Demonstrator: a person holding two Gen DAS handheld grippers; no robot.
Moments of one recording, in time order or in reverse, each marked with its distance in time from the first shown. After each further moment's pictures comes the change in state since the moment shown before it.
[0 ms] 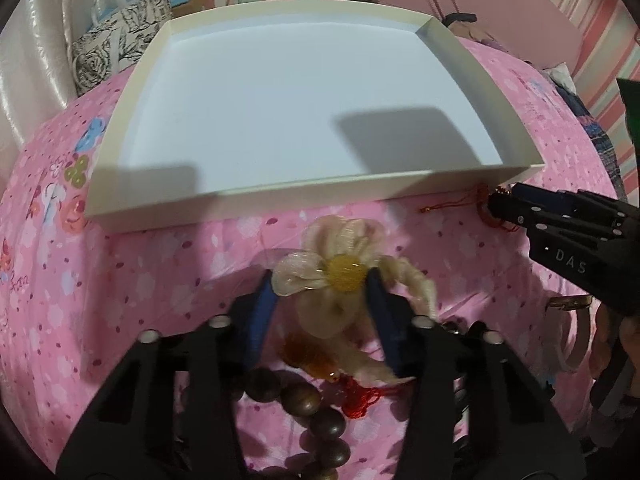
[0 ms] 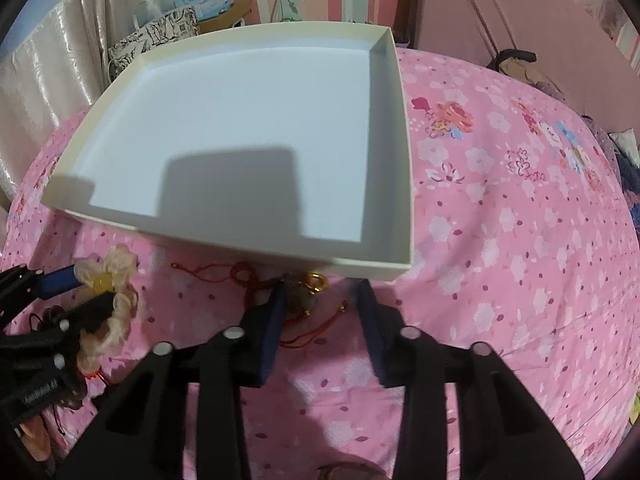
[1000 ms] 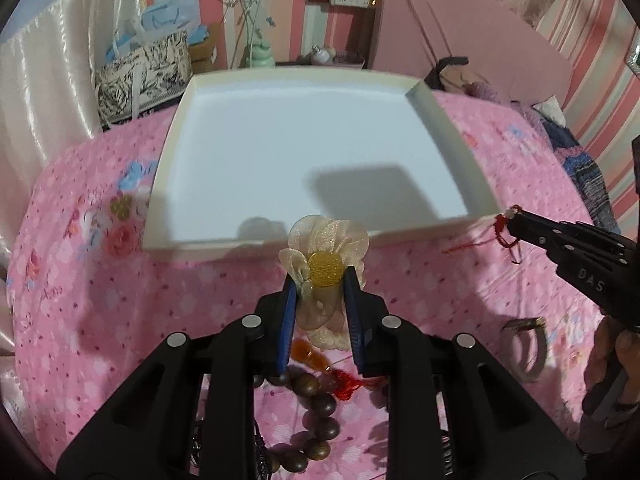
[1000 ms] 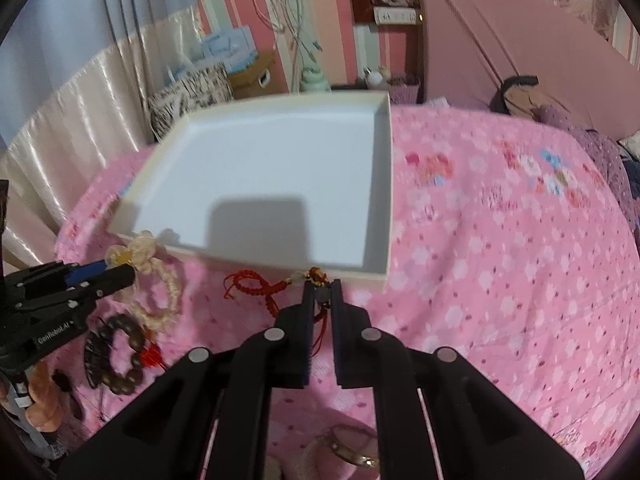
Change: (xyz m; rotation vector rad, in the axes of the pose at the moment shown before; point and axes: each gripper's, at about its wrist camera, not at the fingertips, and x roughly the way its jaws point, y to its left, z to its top) left arm -0.065 0.009 0.005 -0.032 -0.148 -0.023; right arm -0.075 -0.015 -0.001 0.022 -0.169 0.129
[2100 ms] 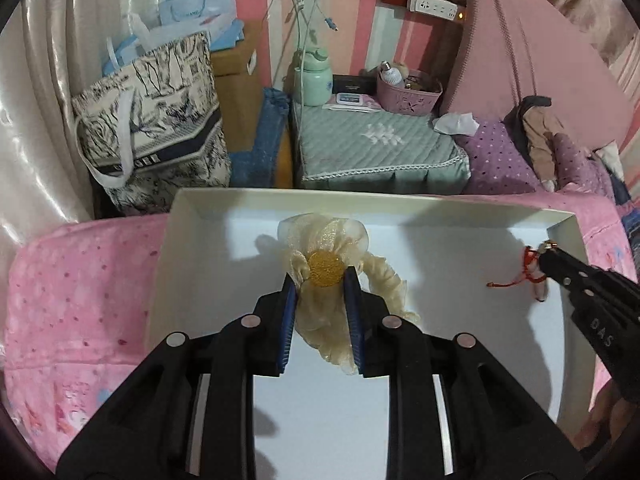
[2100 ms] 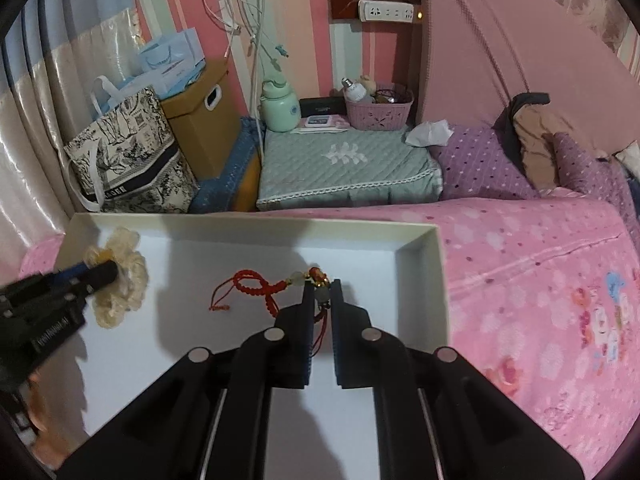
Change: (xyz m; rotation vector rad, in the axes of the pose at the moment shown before) left arm 0.140 0.074 0.173 -0.126 0.019 0.127; right arm 0.168 0.003 0.159 0.055 0.037 -0.106
